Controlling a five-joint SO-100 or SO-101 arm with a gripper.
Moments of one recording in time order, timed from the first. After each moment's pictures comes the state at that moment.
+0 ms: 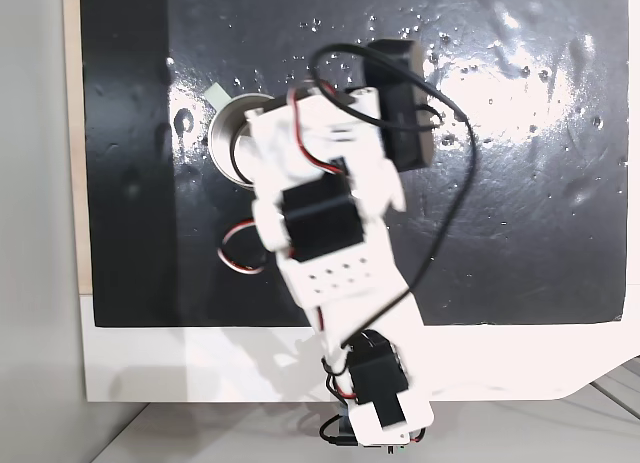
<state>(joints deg) -22.9 89.5 51.8 96.5 -0.9</state>
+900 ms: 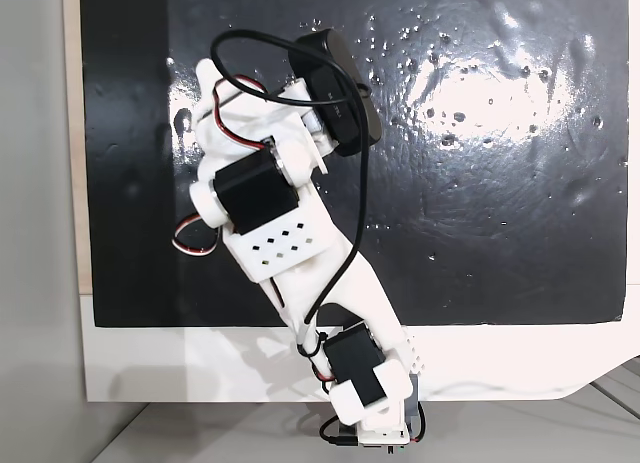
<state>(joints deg) -29.6 82.2 48.7 96.5 -4.7</state>
